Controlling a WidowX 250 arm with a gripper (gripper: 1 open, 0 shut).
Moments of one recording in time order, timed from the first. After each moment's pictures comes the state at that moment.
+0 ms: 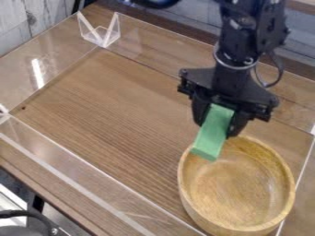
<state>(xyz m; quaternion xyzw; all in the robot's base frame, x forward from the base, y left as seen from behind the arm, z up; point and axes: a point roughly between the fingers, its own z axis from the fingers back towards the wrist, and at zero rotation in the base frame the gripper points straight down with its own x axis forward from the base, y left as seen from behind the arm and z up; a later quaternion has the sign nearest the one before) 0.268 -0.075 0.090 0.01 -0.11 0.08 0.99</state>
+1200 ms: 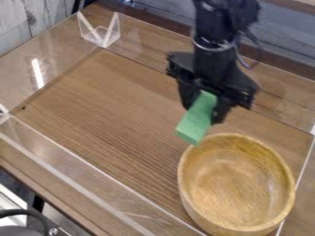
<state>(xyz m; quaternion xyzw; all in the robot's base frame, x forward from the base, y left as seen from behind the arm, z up) 0.270 -0.072 0.102 0.00 -0.12 -0.02 0.99</state>
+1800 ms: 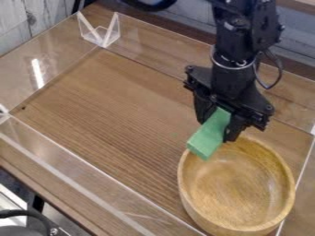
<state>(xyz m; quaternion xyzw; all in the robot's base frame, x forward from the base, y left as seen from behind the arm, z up) 0.270 -0.077 0.091 0.00 -0.11 -0.06 0.99</state>
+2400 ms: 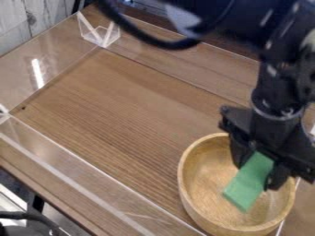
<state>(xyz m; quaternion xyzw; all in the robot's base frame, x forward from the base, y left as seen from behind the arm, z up) 0.231 -0.149 0.085 -0.06 -0.11 -0.10 0.99</state>
